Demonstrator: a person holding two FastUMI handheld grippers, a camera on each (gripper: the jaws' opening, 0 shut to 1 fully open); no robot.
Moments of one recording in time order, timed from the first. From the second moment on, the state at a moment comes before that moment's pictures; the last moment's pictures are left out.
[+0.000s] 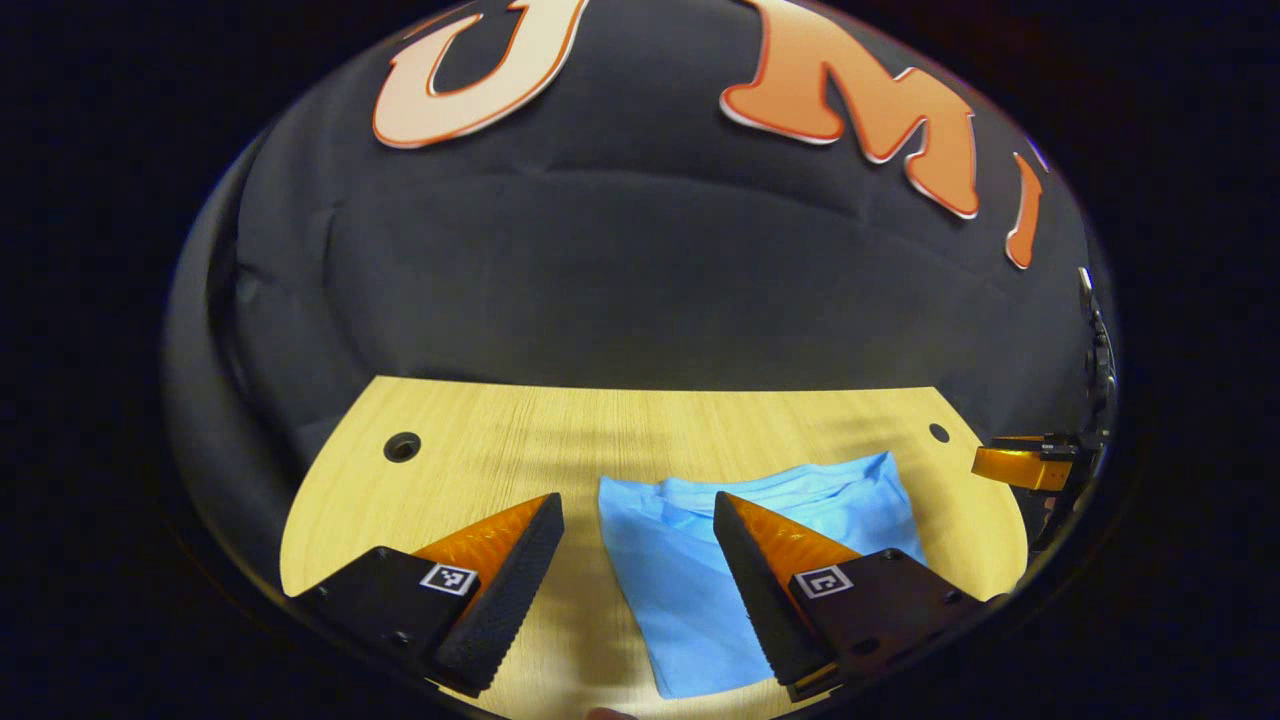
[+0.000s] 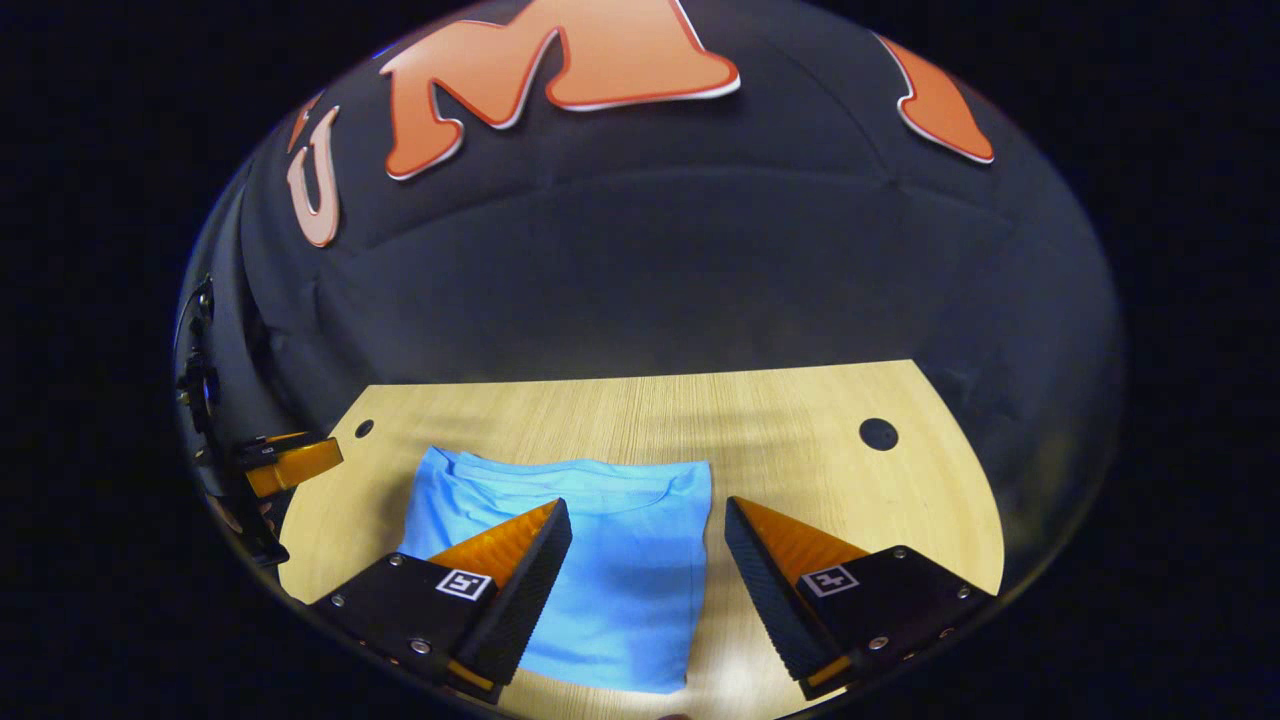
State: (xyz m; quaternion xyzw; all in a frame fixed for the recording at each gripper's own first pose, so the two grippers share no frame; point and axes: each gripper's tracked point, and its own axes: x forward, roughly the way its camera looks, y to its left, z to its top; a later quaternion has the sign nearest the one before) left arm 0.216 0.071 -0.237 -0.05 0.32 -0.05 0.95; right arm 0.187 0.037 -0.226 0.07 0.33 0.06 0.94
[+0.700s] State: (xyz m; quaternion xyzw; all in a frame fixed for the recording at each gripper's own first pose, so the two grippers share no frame) left arm -0.005 0.055 -0.038 -0.01 0.08 -0.03 1.00; right arm 0.002 0.027 -0.096 0.00 0.19 0.09 0.98
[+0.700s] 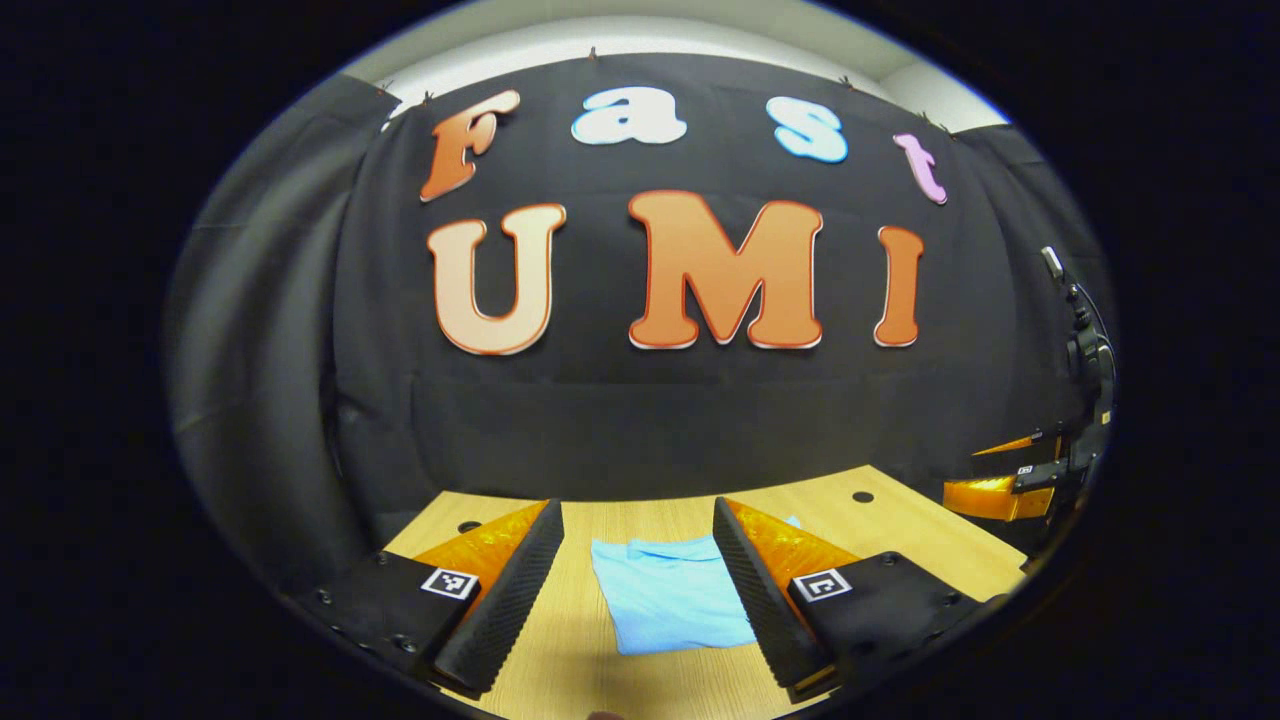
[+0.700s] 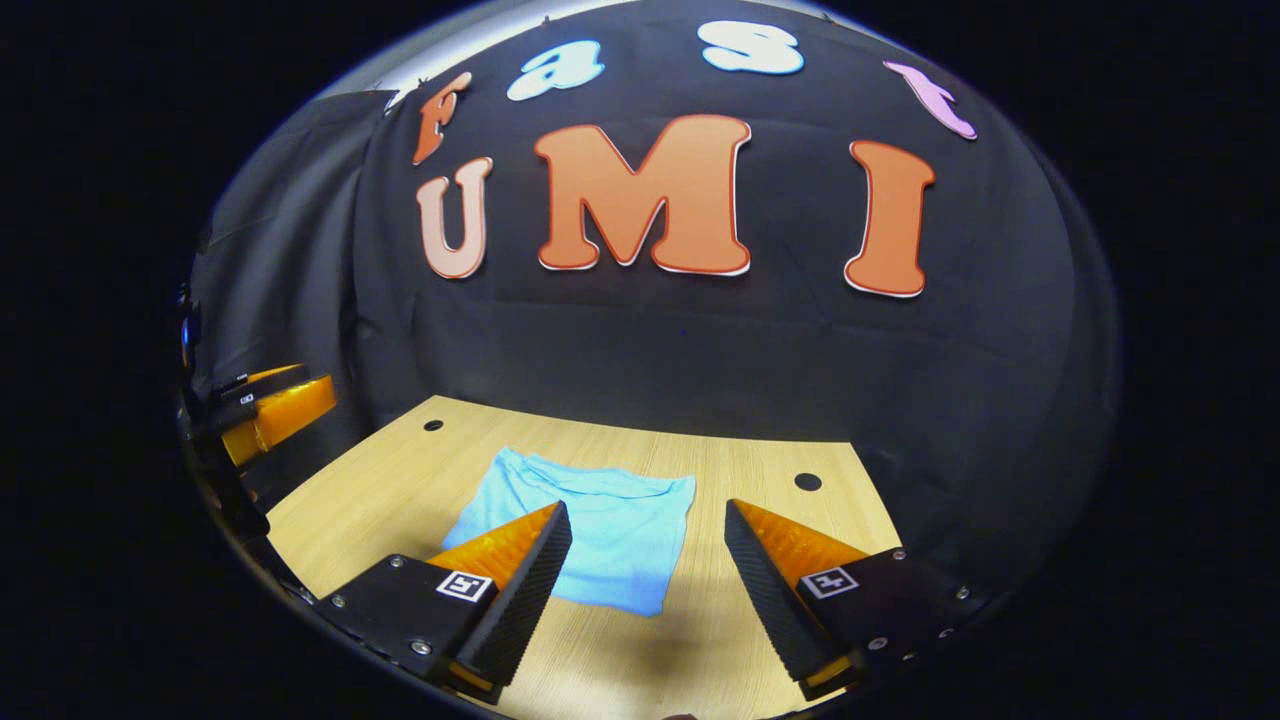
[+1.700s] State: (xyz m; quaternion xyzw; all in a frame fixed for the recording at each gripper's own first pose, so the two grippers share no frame) left arm -0.164 0.030 0.012 -0.03 0.03 0.02 1.00; right arm -0.136 0.012 -0.061 -0.02 0.15 0.14 0.98
